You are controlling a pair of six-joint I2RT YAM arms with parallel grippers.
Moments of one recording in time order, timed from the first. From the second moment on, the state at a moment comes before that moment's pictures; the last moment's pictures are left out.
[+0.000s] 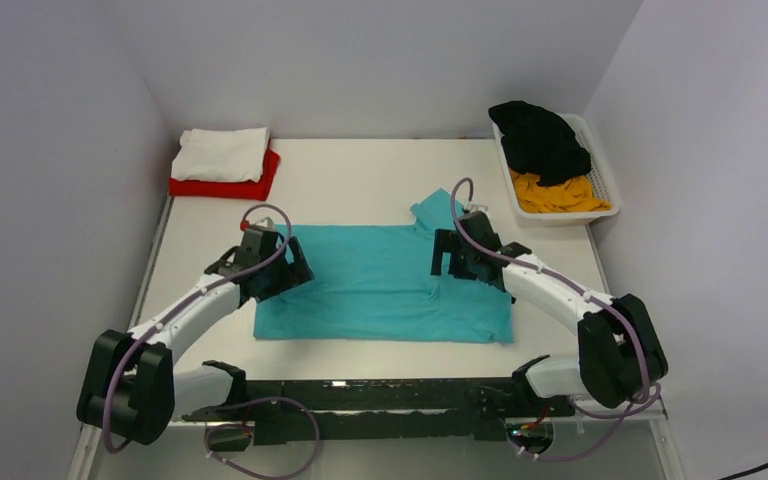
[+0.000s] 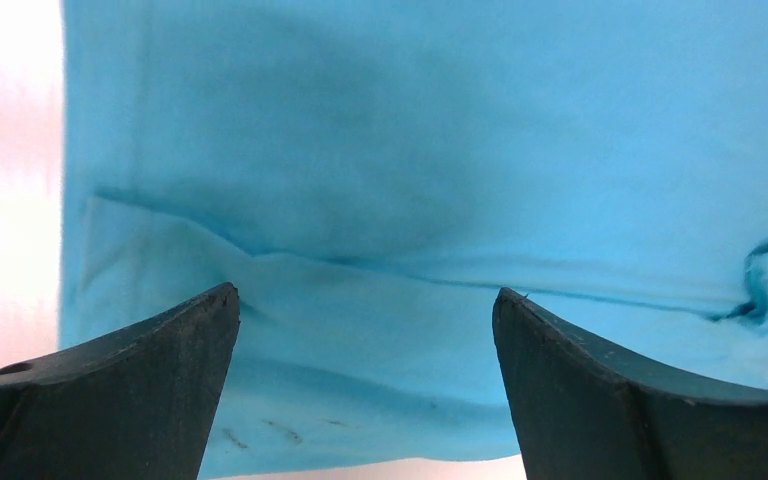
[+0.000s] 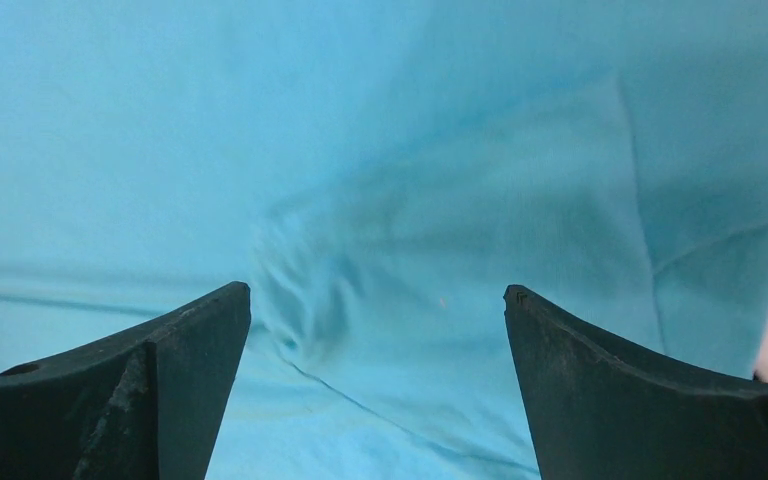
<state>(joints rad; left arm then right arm) -0.31 1.18 0.57 -0.33 0.02 -0.69 0.47 1.33 0.70 -0.34 0.12 0.50</state>
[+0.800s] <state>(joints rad) -0.05 1.96 1.41 -0.44 -0.09 -0.46 0.33 2.11 1.61 -0.23 0.23 0.33</state>
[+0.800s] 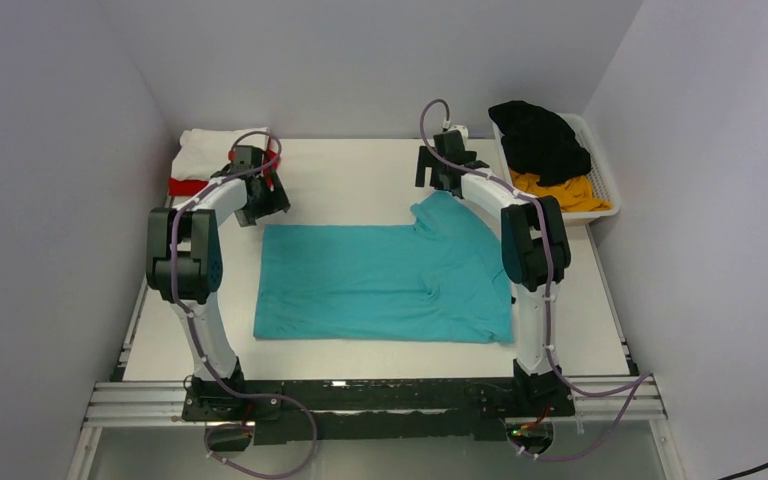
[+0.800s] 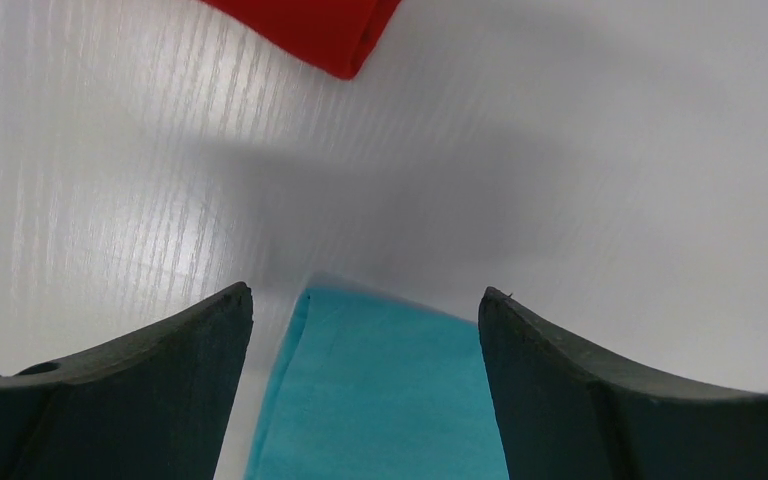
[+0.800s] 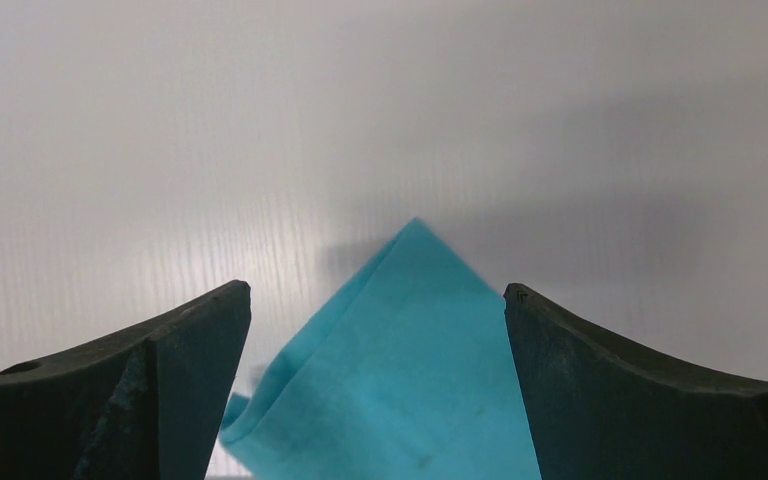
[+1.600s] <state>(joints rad) -0.05 1.93 1.27 -0.41 -0.05 -0.49 0.32 2.20 1.69 -0.24 0.21 0.25</state>
